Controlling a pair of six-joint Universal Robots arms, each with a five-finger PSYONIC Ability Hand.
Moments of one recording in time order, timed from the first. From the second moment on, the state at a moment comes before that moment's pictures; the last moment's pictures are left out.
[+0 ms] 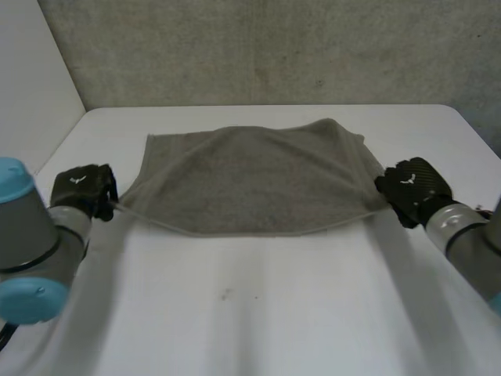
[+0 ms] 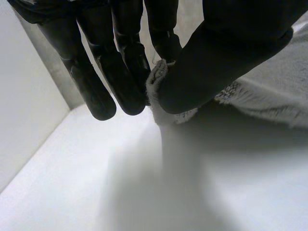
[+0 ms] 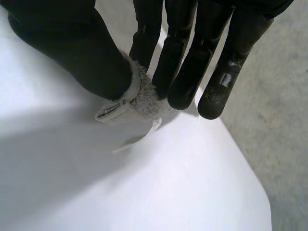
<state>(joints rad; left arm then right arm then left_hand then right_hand) 4.50 -1.93 -1.74 3.43 -1.67 3.24 1.73 -1.22 1.72 -0.21 1.29 2.39 1.20 1.22 1.22 1.22 1.04 0.97 1.18 1.19 1.19 0.99</state>
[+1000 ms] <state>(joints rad) 4.51 -2.34 -1.13 3.25 -1.57 3.45 1.74 -0.85 1.21 -0.17 1.44 2.34 1.20 1.22 1.22 1.22 1.04 0.97 1.18 1.19 1.19 0.99</state>
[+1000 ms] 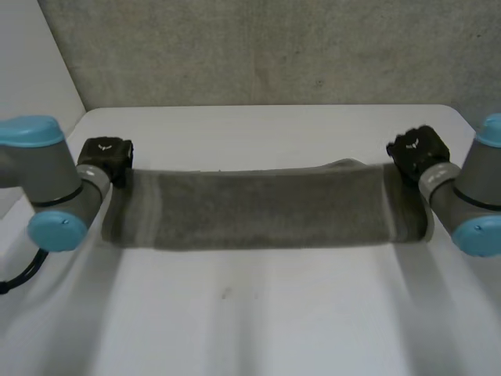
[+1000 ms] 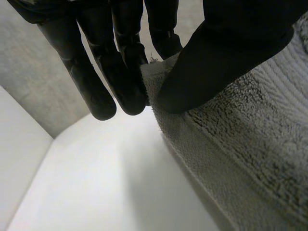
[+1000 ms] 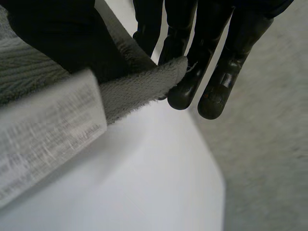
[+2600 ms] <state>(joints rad) 4.45 -1.85 -1.79 3.53 -1.59 3.21 1.58 -0.94 1.49 -0.22 1.30 2.88 0.18 0.17 0.17 0.17 0.04 0.45 0.53 0.53 0.53 0.34</state>
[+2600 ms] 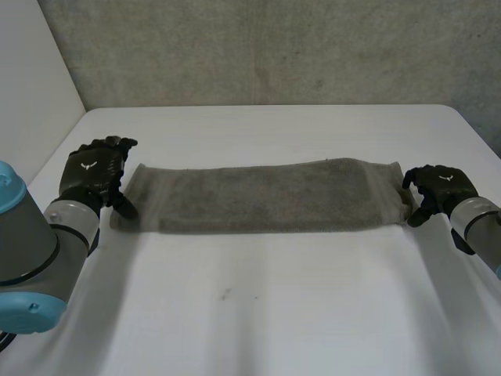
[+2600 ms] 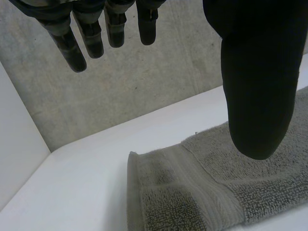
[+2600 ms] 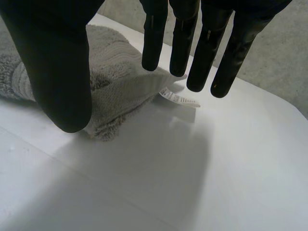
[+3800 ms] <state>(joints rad) 4.45 -1.85 -1.79 3.53 -1.60 3.21 2.13 -0.96 1.26 -0.33 1.23 2.55 0.18 0.16 0.17 0.17 0.04 0.95 1.17 1.19 1.19 0.97</state>
